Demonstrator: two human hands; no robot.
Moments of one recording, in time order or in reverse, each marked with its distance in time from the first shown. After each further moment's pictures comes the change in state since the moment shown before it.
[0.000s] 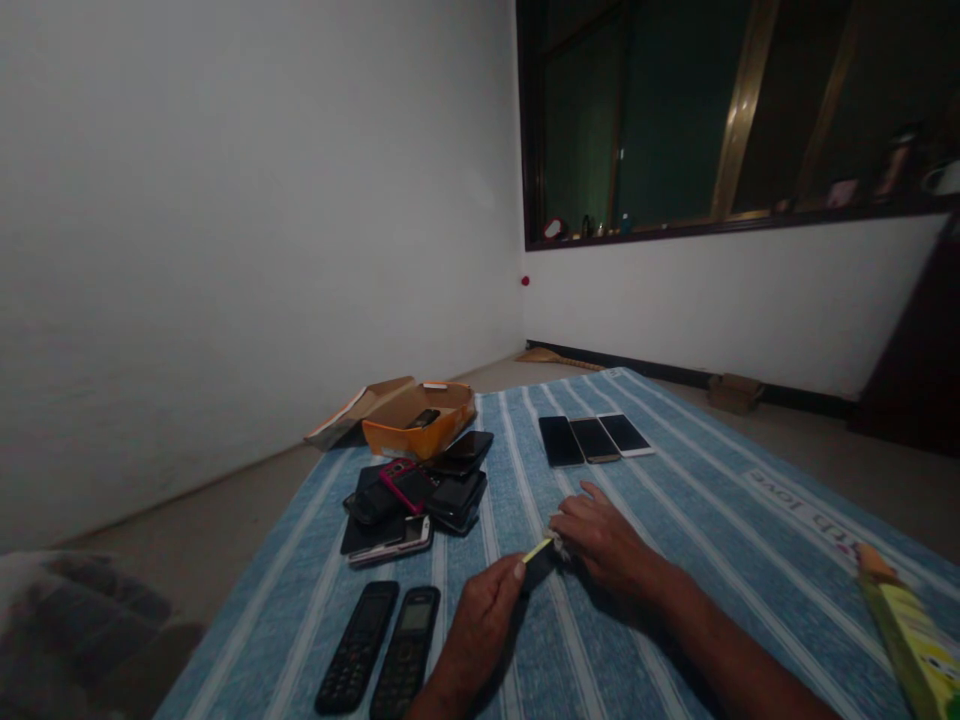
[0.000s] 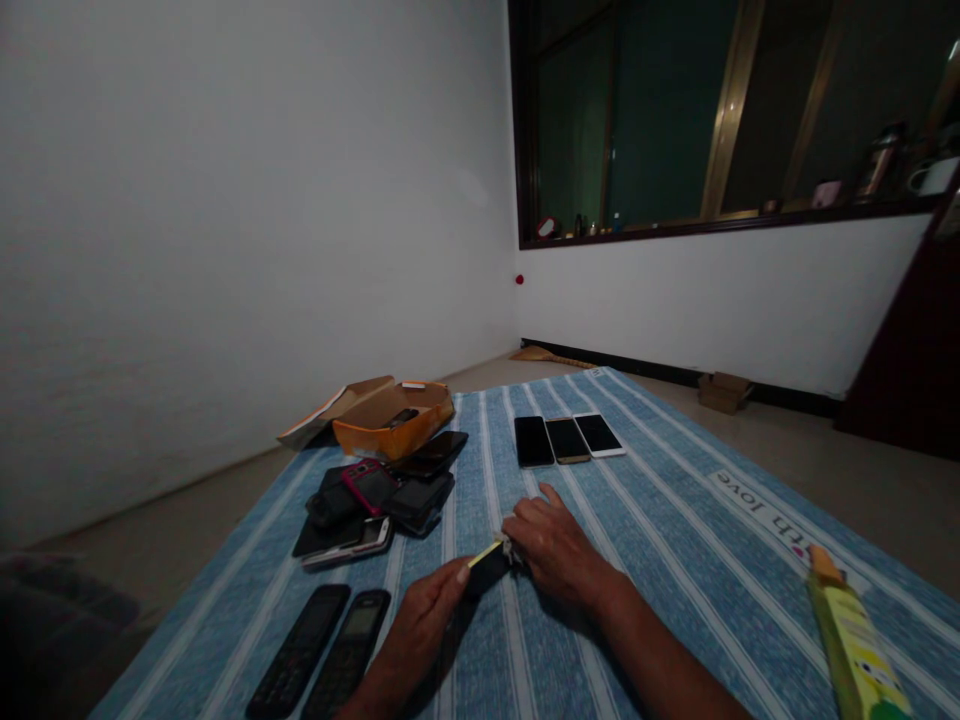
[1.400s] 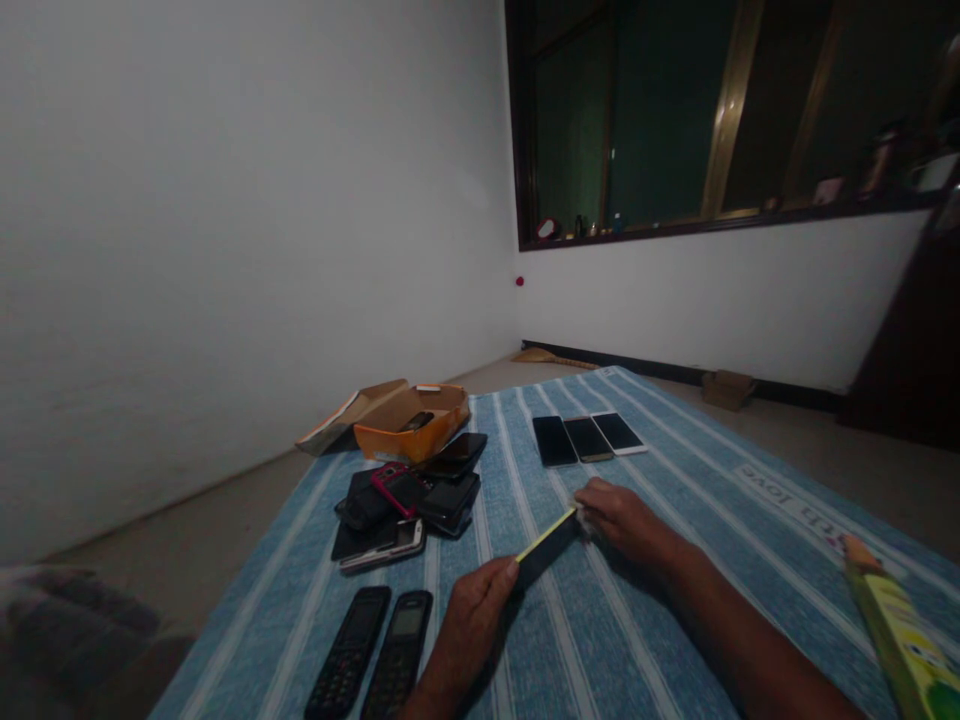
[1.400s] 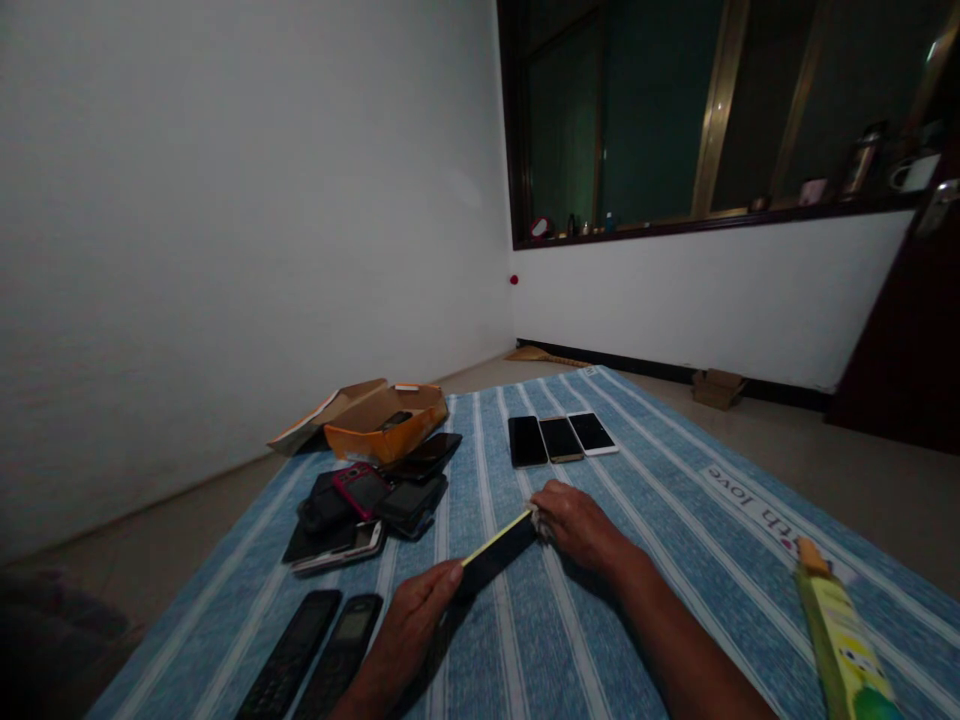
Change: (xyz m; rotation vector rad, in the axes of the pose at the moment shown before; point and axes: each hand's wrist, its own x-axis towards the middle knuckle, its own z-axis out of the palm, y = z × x) left_hand 0.003 0.000 -0.002 0.041 0.051 -0.048; right_hand -0.013 0.043 -0.013 0.225 -0.044 0.214
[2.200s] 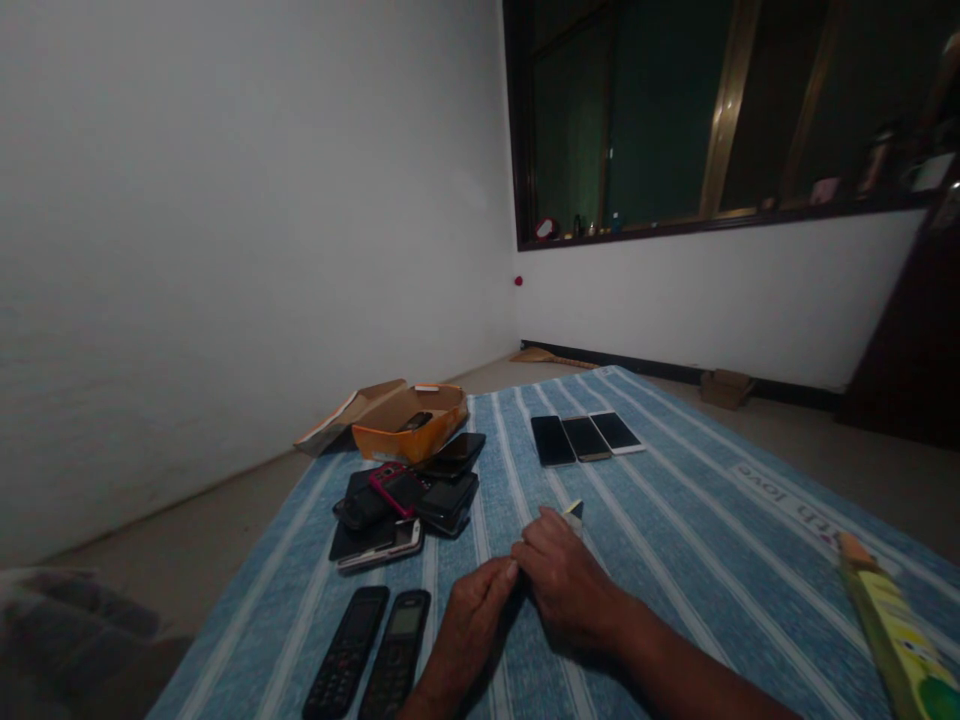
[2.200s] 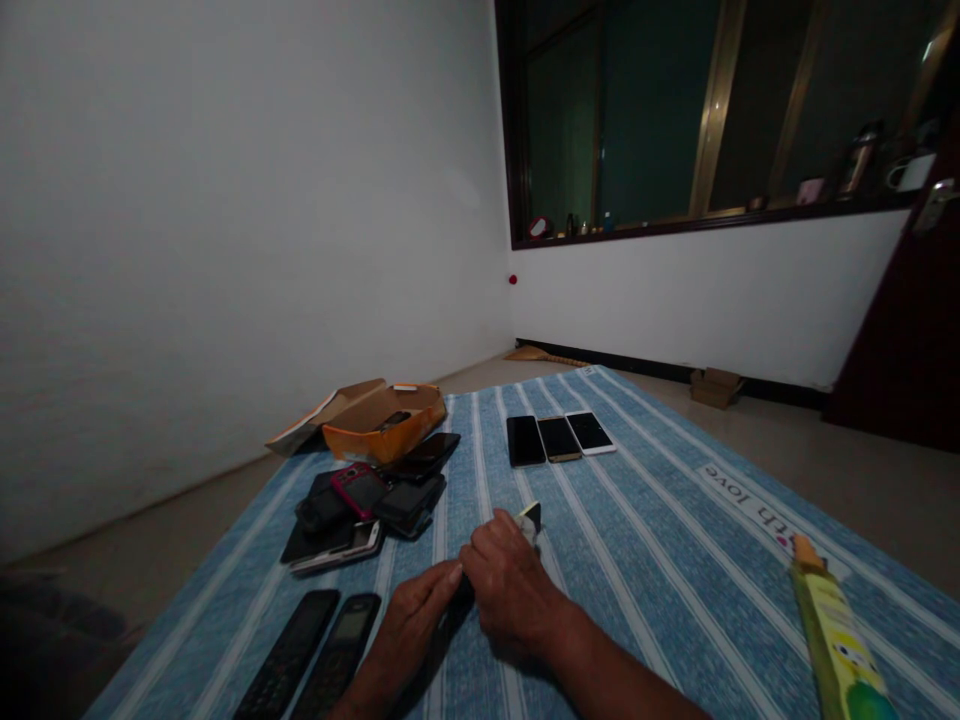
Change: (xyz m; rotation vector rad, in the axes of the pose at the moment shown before) left_hand -0.001 0.001 0.002 -0.059 0.005 0.029; right_hand 0.008 -0.074 0.066 -0.180 0.266 -0.309
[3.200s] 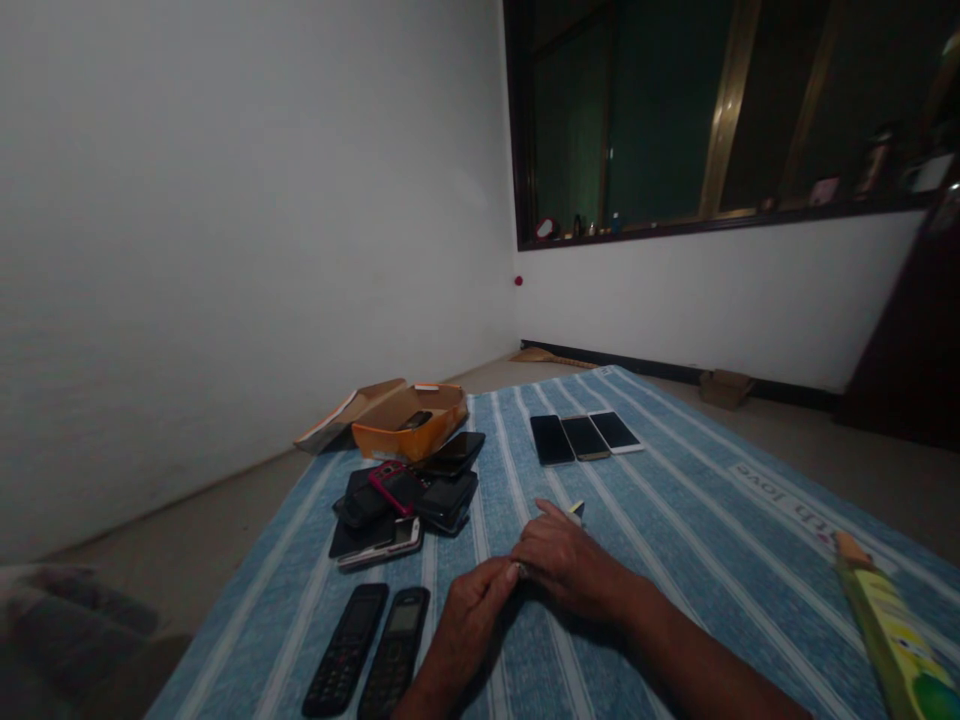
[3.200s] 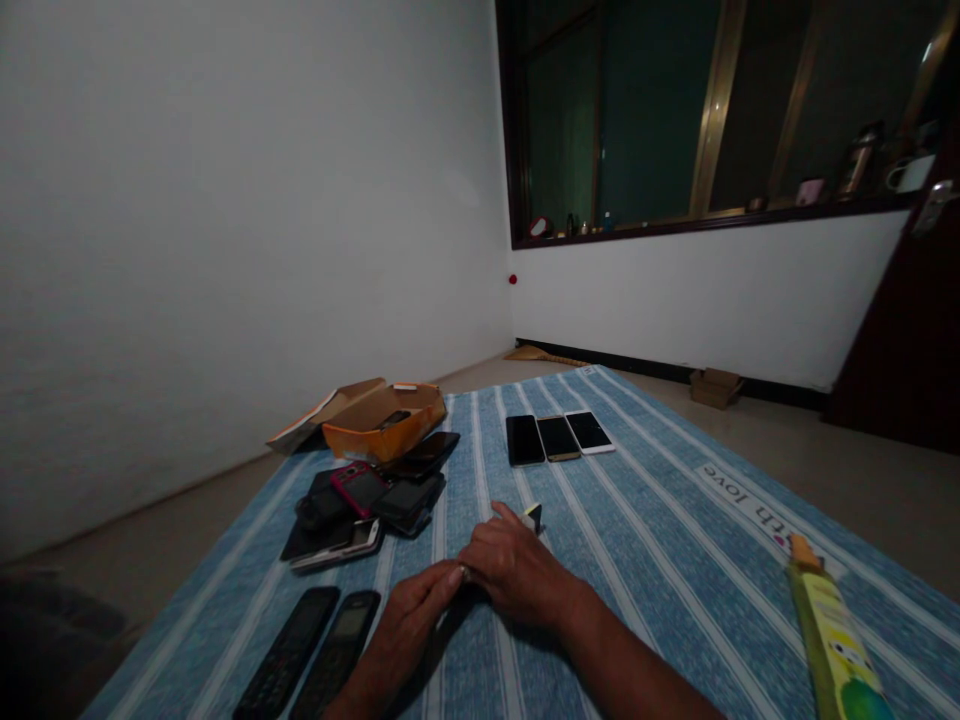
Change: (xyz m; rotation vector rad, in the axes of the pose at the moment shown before) left_hand -0.001 0.004 -0.003 -0.039 -0.063 -0.004; right_hand 0.007 0.015 -0.022 0.160 -0.236 -0.027
